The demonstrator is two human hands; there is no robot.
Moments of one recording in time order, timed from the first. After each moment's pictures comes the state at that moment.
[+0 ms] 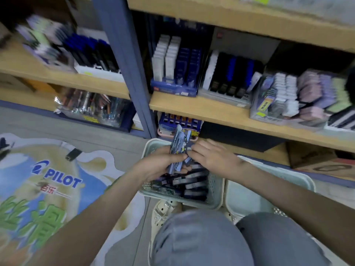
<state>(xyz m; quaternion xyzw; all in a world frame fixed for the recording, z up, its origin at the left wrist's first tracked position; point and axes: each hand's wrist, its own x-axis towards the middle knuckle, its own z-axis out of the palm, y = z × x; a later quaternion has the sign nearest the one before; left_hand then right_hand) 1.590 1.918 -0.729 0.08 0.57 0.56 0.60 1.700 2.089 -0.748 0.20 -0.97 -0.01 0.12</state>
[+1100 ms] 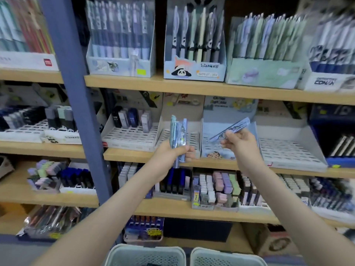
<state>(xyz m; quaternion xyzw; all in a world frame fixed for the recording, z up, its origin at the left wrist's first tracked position) 1.634 2.053 -0.438 0.33 0.54 0.68 0.36 1.772 2.197 -0.418 -0.27 -0.65 0.57 0.43</state>
